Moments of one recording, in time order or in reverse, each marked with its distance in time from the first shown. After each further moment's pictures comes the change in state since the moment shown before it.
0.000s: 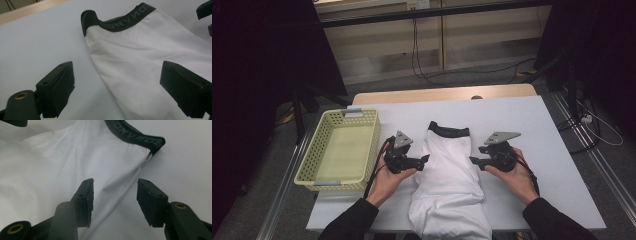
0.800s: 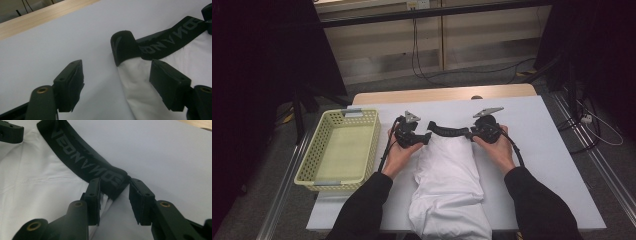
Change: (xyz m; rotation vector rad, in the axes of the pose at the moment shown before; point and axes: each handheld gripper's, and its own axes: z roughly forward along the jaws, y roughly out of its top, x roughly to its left) left arm 0.040 0.035 0.066 -0.001 0.104 -0.059; right arm -0.052 0.049 0.065 0.033 -0.093 0.073
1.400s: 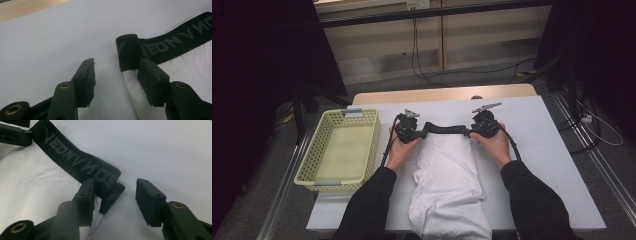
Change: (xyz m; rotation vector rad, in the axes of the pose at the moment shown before) left arm 0.016 -0.004 0.022 0.066 0.010 -0.047; right arm -0.013 0.007 0.016 0.034 0.010 0.075
